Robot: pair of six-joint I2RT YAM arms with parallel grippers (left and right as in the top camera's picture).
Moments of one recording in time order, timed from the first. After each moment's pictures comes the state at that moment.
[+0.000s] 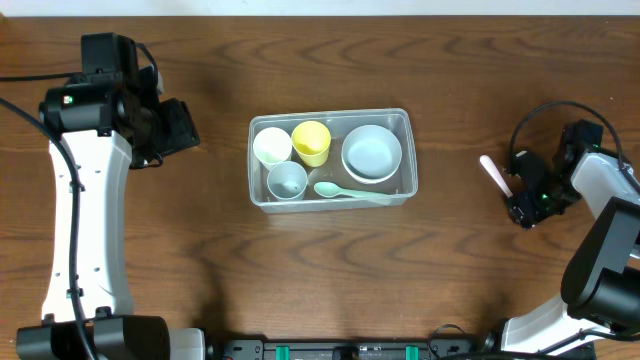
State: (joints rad) left arm 0.11 1.56 1.61 -1.28 0.12 -0.25; right arm -0.38 1.81 1.05 -0.77 0.05 -0.85
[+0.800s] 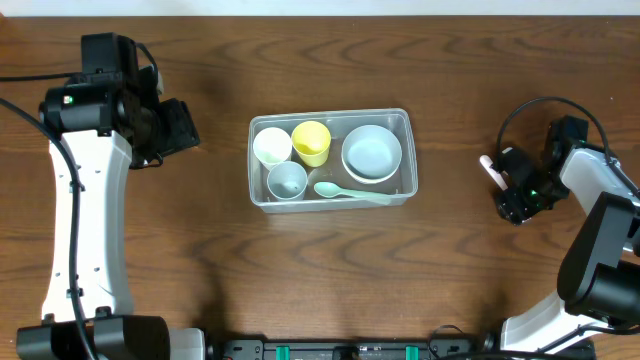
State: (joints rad) left arm 0.11 1.56 1.61 -1.28 0.12 -0.25; right arm -0.32 1.84 1.06 -0.76 0.01 -0.86
